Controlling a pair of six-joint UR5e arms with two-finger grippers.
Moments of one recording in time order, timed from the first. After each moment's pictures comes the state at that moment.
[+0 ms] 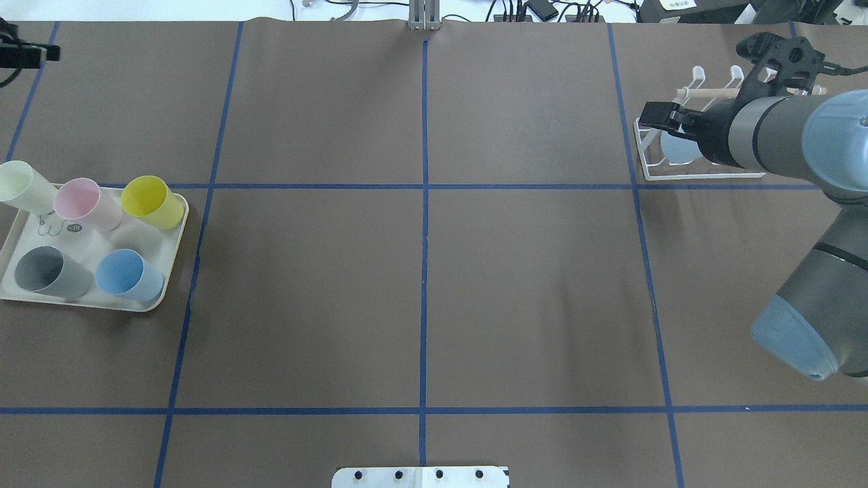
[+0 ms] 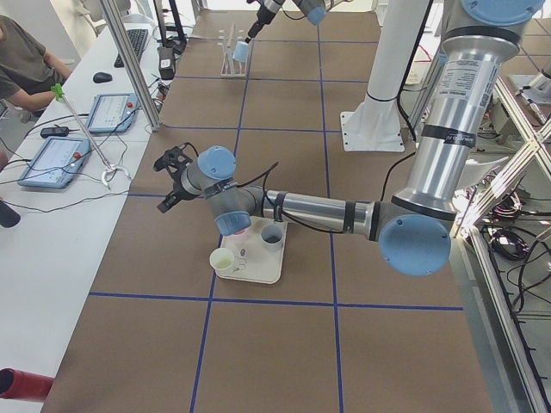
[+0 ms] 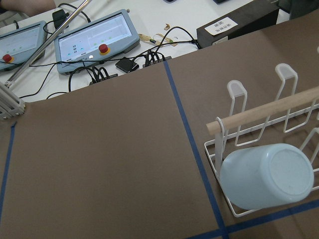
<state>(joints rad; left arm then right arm) -1.36 -1.80 -1.39 -2.52 -2.10 -0.21 0.82 -1.41 2.06 -1.25 1.59 1.34</state>
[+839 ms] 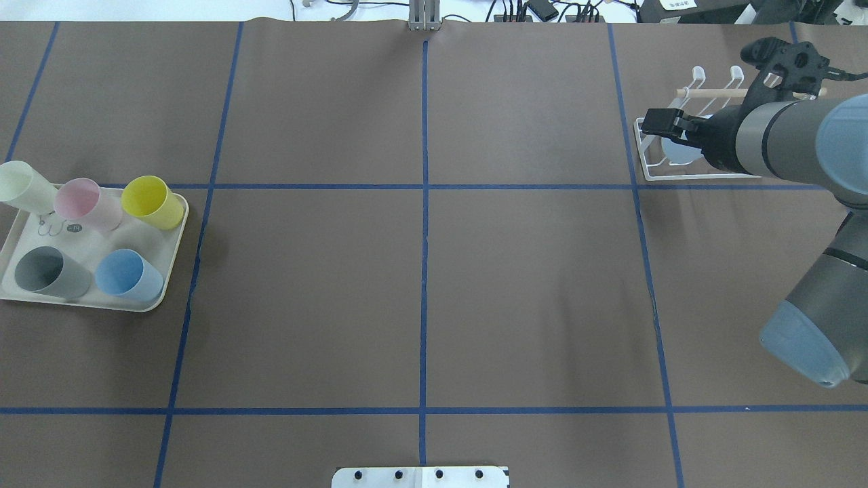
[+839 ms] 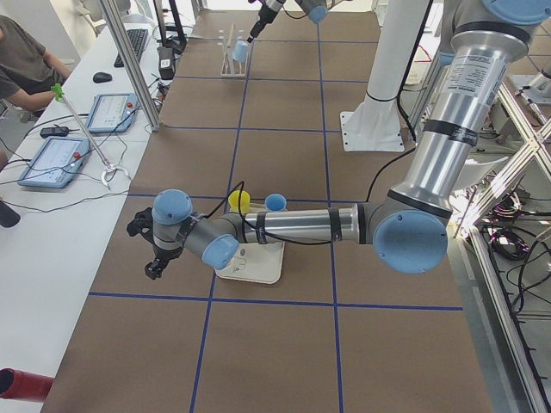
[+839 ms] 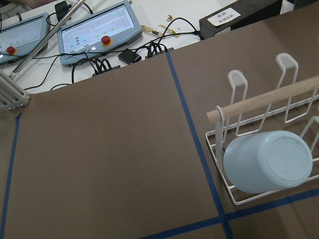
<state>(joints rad) -1.44 -1.89 -1.16 -2.17 -2.26 0.01 0.82 -1.43 2.08 -1.25 1.62 1.33</state>
